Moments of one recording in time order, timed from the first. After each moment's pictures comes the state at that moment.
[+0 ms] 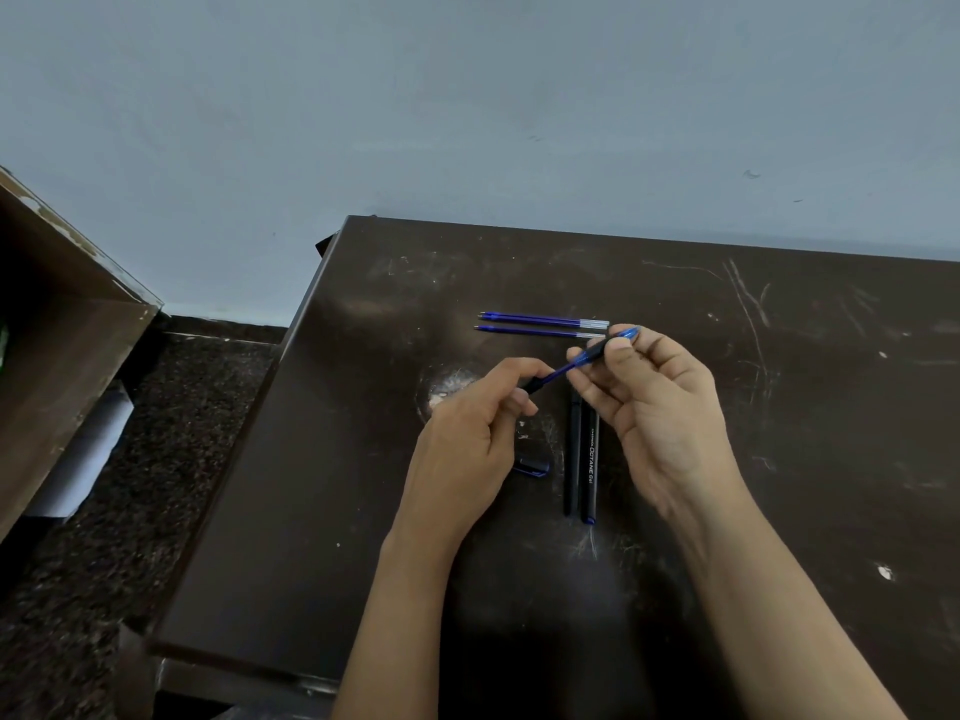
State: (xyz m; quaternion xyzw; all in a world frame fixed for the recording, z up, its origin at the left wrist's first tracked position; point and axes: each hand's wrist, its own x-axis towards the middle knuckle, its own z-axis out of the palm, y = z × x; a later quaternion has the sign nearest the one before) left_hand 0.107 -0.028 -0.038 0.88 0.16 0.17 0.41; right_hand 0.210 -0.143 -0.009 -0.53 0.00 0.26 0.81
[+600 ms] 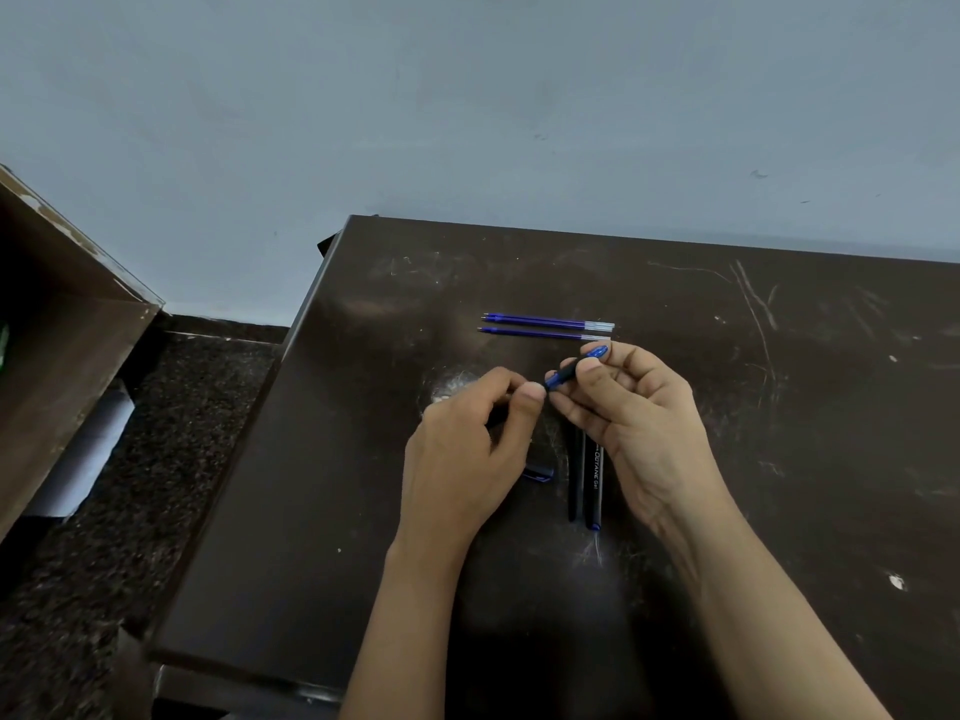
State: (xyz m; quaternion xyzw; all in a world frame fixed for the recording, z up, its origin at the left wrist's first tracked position) left_hand 0.108 -0.032 -0.033 0.88 0.22 0.21 0.37; right_hand 0.201 -0.140 -0.014 -0.56 -0.02 0.30 0.78
